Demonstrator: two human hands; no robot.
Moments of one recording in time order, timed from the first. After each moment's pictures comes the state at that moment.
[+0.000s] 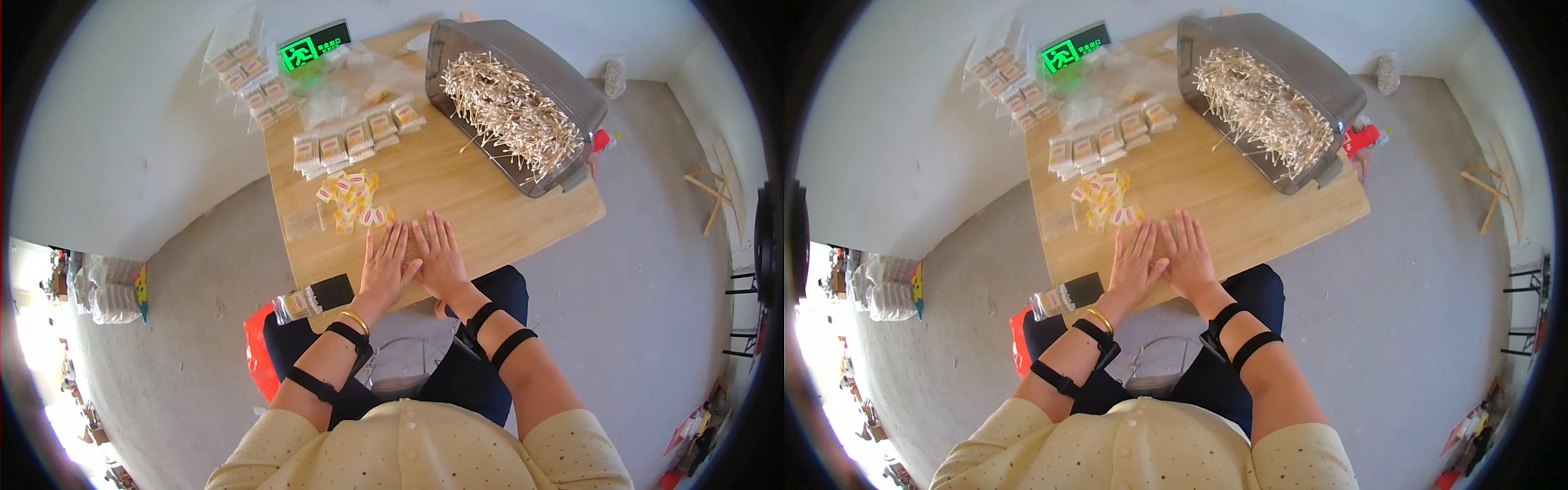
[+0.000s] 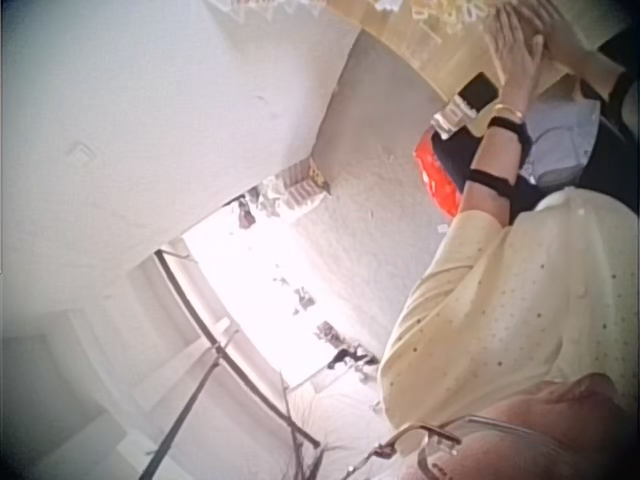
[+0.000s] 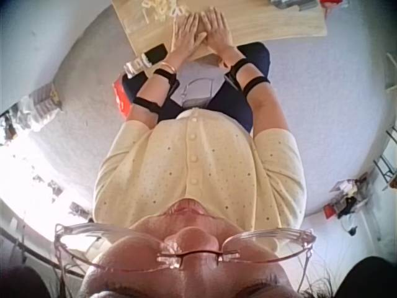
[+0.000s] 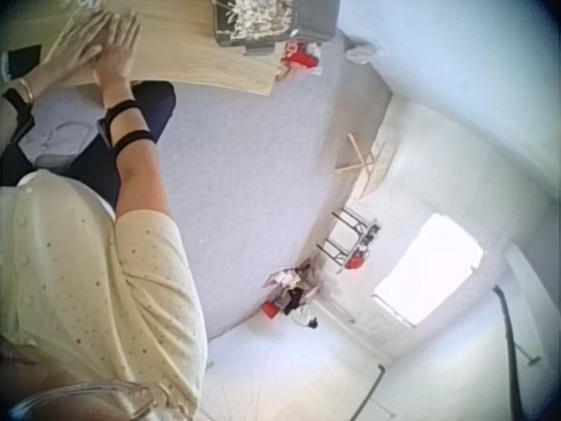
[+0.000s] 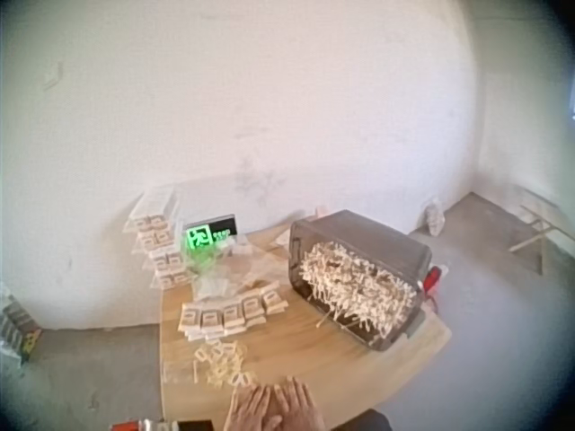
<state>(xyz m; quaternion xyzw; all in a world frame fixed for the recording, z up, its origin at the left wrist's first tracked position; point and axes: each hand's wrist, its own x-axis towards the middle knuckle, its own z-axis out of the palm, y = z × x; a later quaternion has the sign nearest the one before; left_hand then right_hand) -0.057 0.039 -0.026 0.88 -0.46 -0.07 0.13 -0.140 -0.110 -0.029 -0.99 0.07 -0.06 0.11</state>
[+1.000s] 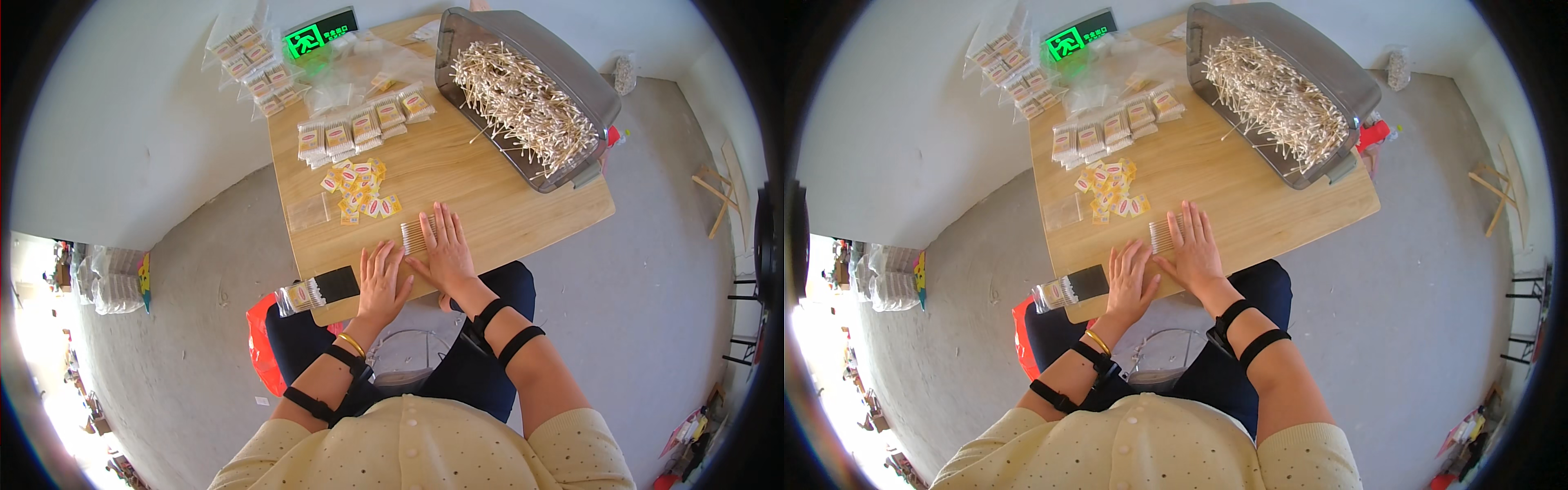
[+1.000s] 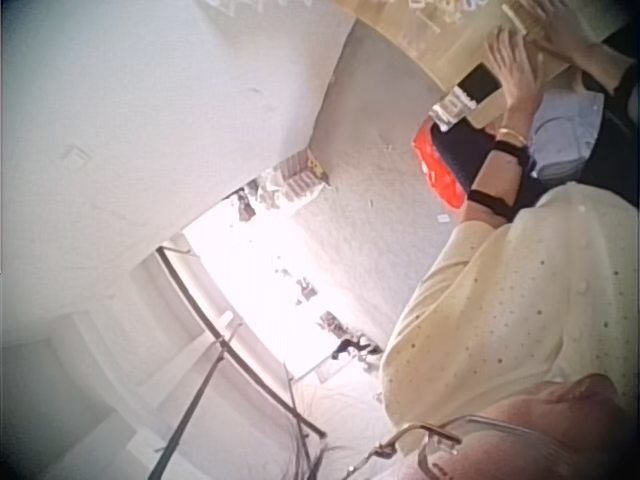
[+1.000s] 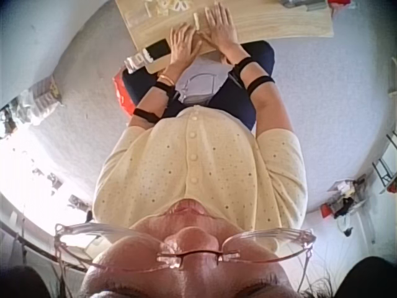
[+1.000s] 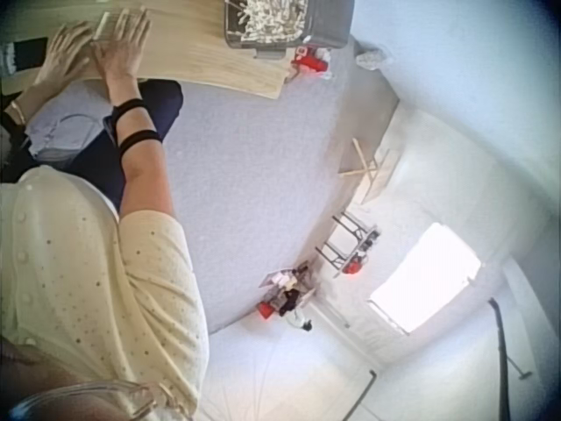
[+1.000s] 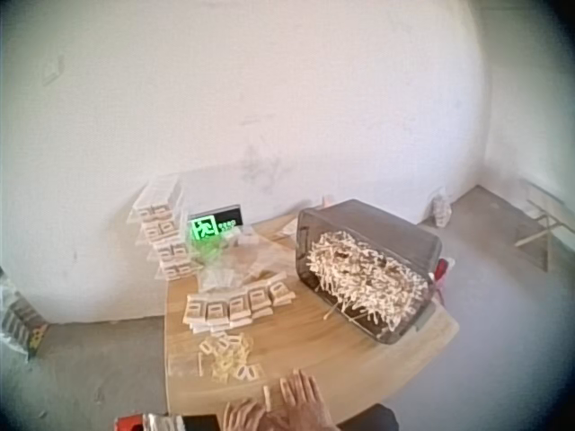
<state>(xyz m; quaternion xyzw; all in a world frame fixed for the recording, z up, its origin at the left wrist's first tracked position) -0.092 0.076 -0.018 0.88 -0.41 -0.03 0.25 -0.139 -0.114 -0.026 -0.99 0.07 -0.03 0.12</state>
